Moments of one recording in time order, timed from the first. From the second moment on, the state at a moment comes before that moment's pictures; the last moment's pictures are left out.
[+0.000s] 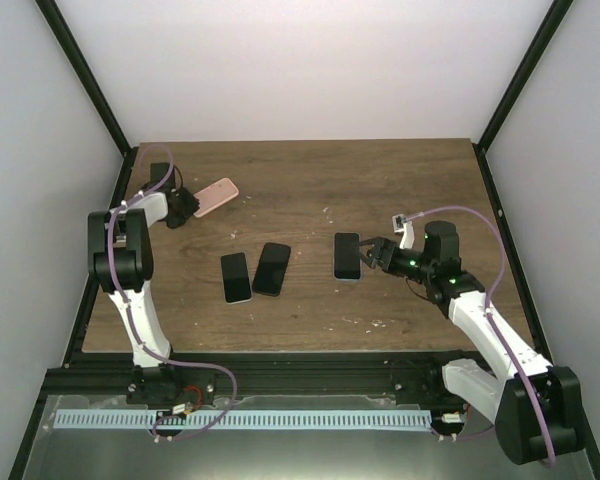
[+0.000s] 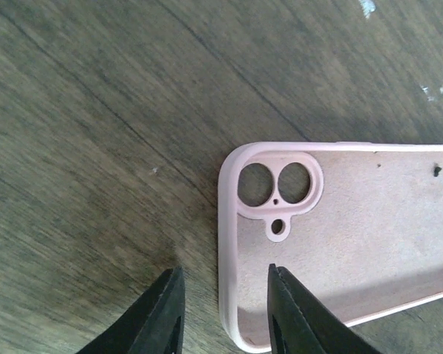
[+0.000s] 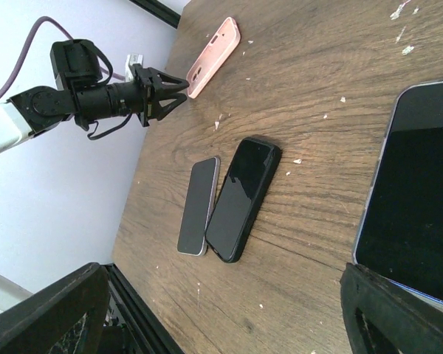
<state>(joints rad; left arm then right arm) 0.09 2.04 1.35 -0.32 0.12 -0.67 0.21 0.98 0.53 -0.06 -0.74 0.65</state>
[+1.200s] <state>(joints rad) -0.02 1.57 0.75 -0.08 0.42 -0.93 0.42 0.94 0.50 0.00 -0.58 0.77</state>
